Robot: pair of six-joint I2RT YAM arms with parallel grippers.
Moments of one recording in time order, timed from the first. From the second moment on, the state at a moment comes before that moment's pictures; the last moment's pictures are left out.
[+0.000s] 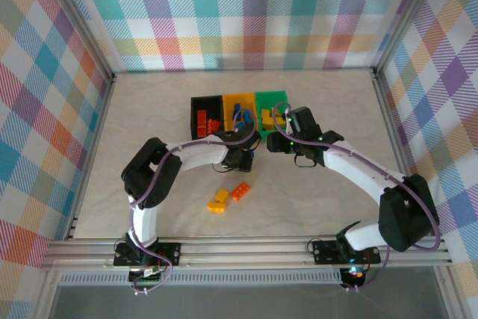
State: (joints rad) left arm -0.80 1.94 1.28 -0.58 -0.11 -0.57; right arm 0.52 1.39 0.95 -0.42 -0.06 0.42
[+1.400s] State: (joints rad) left arm -0.69 1.69 1.48 -0.69 -0.05 -0.55; right arm 0.71 1.53 0.86 -0.35 -0.18 0.45
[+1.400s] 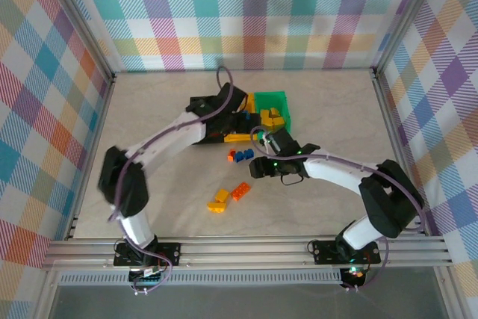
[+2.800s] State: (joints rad) left arm -0.68 1.05 0.76 -0.67 -0.12 -0.76; right arm 0.68 1.76 1.29 -0.40 -0.03 0.39
